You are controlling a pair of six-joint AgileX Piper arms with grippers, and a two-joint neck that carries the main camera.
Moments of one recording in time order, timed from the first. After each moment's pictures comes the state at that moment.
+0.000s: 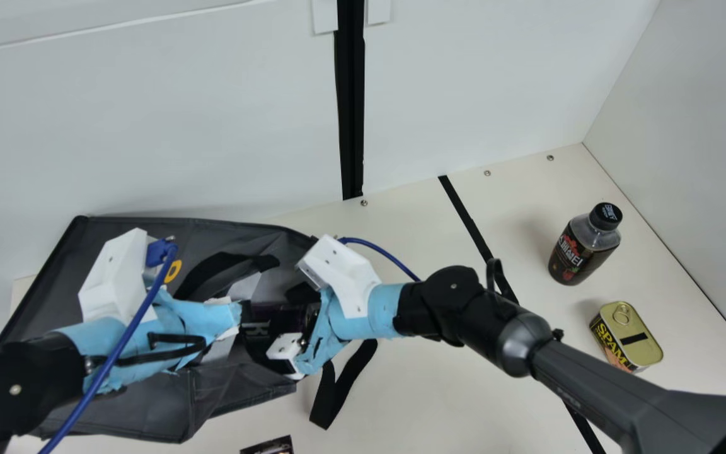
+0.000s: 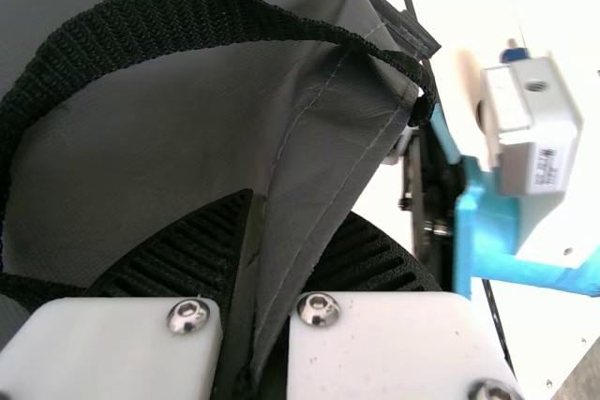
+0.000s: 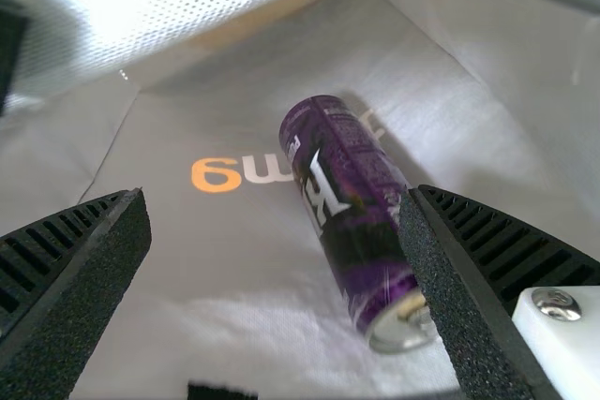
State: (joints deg) left arm -29.3 91.3 -81.3 -27.8 47.5 -8.1; right arm 14.7 94.6 -58.6 79.8 37.9 -82.9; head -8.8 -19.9
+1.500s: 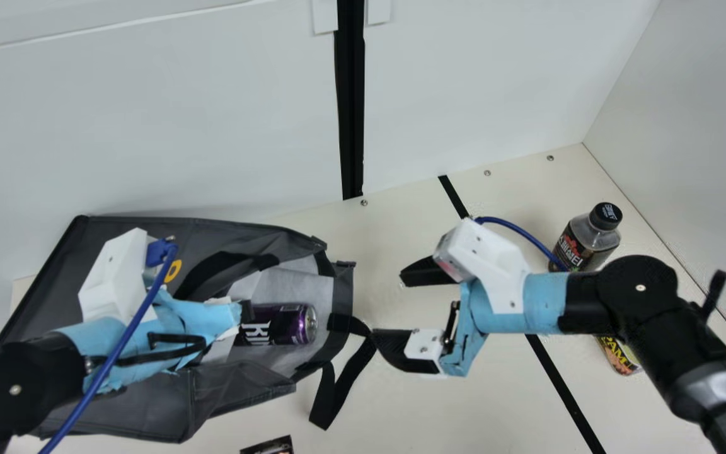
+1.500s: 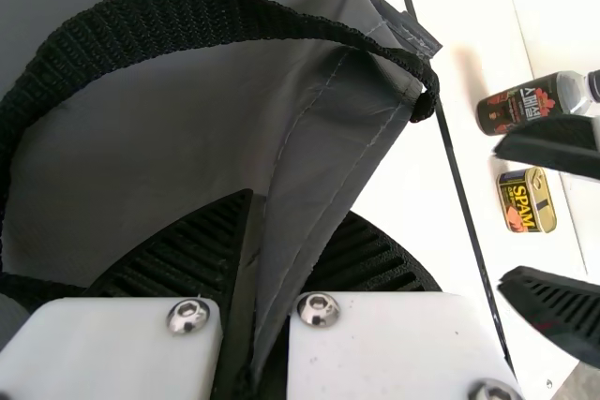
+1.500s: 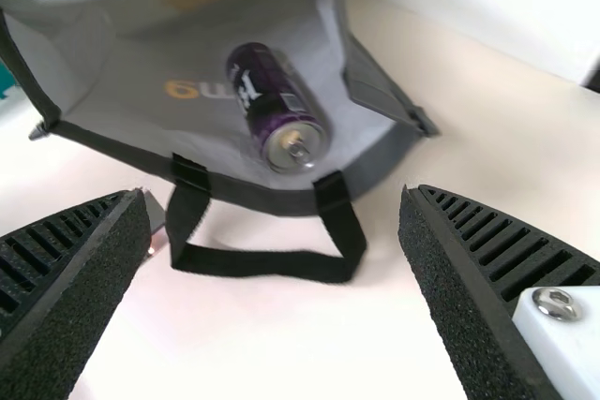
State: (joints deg) left arm -29.3 91.3 -81.3 -27.8 47.5 -8.1; right arm -15.5 74.7 -54.4 60.1 62.5 -81.3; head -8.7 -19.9
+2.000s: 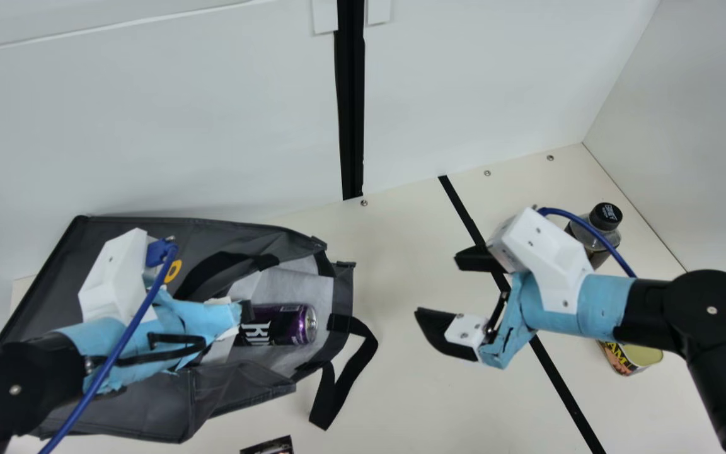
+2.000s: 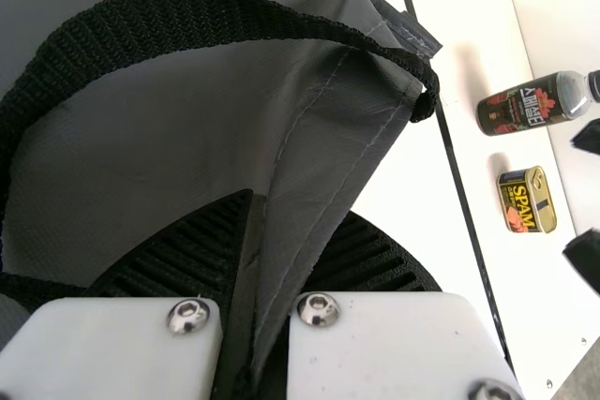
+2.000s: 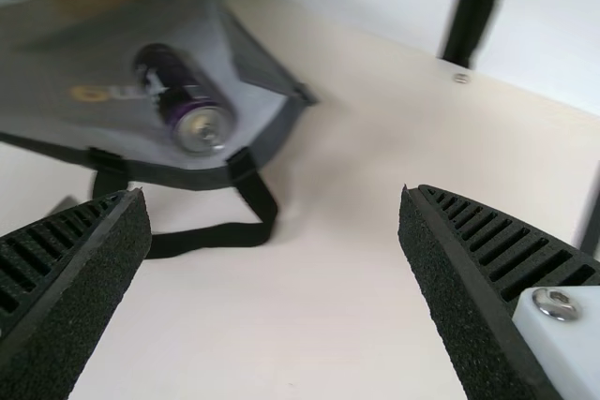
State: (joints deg) left arm -29.3 91.3 -81.3 -27.8 47.5 -8.1; right arm -24.9 67.3 -55.0 54.1 61.2 -74.7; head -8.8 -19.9
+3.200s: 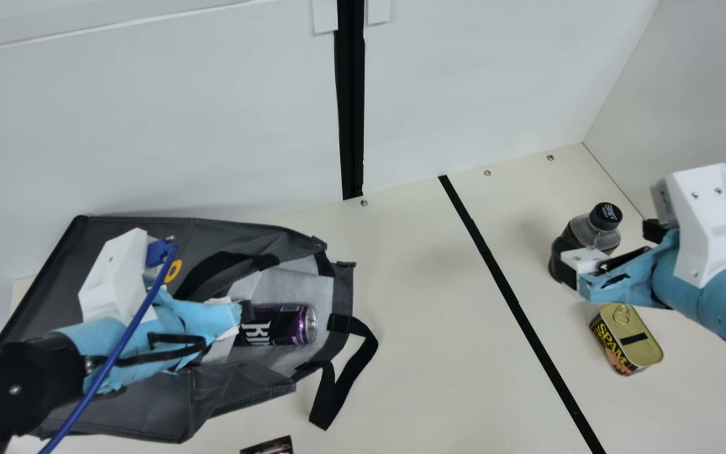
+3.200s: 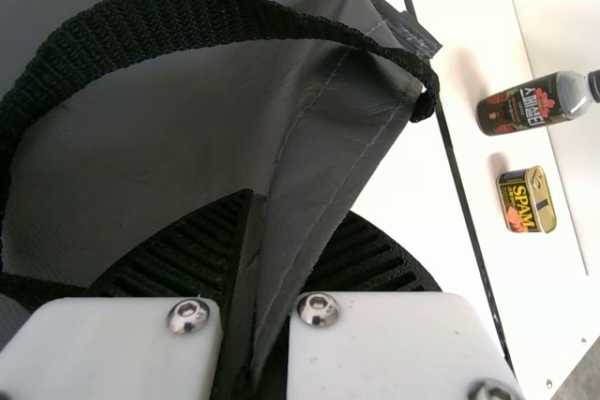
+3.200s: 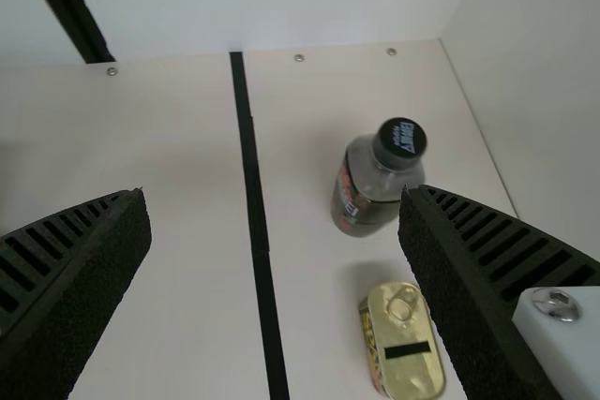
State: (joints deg) left arm -29.3 91.3 -81.3 -27.8 47.5 -8.1; right arm -37.2 58.1 -65.4 22.5 52.7 -33.9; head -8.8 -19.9
